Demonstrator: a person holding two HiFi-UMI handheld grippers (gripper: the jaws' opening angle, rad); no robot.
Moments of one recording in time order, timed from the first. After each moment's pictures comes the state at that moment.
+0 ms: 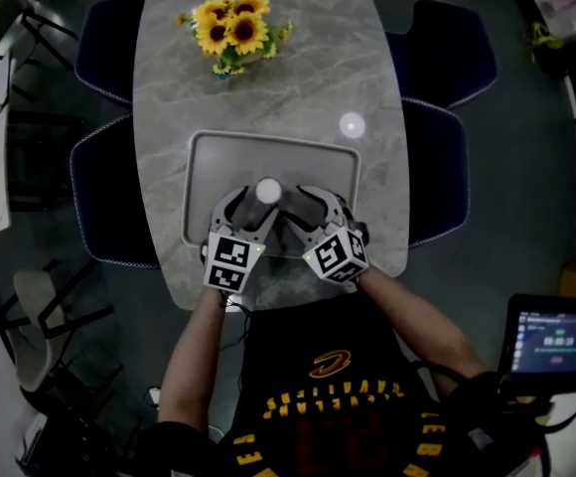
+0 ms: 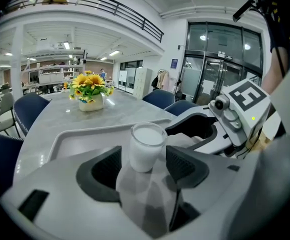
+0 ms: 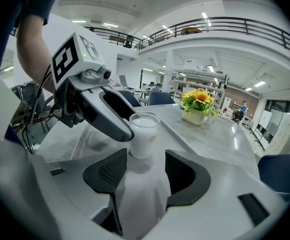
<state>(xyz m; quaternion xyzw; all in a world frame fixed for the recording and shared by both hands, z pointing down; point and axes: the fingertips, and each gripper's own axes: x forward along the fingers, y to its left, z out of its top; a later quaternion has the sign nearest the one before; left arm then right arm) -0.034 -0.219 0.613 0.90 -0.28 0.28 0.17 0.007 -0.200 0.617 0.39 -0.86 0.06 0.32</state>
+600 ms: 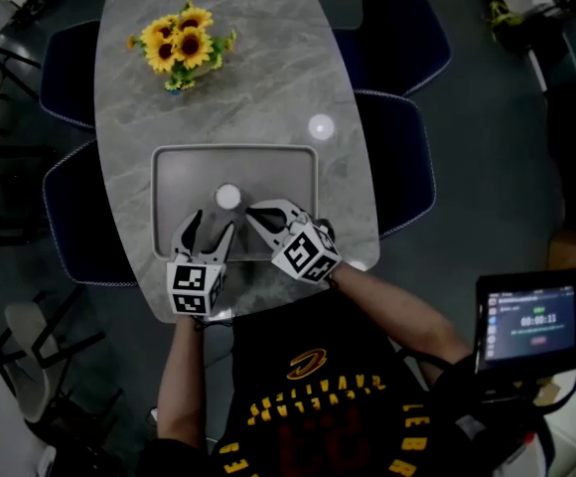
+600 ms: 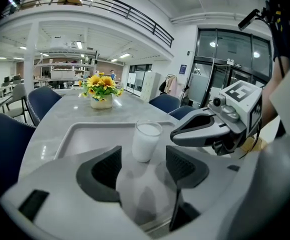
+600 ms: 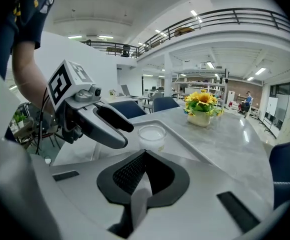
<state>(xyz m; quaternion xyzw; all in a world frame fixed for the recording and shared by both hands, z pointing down) -0.059 -0.196 0.588 0.89 -0.32 0.25 0.20 -0.005 -0.183 0.579 0.37 -0.88 0.10 0.27</state>
